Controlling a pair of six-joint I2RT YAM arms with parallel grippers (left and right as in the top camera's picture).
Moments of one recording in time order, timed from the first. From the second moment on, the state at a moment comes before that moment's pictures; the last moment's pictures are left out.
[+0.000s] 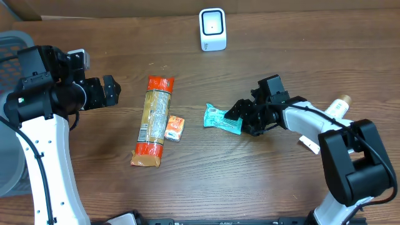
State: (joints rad) left arm 0.31 1.42 1.52 -1.16 0.22 0.09; right arm 0.33 1.87 0.97 -0.27 -0.63 0.86
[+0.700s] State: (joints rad) left arm 0.31 1.42 1.52 -1.16 0.22 0.09; right arm 0.32 1.89 1.01 -0.31 -0.68 0.62
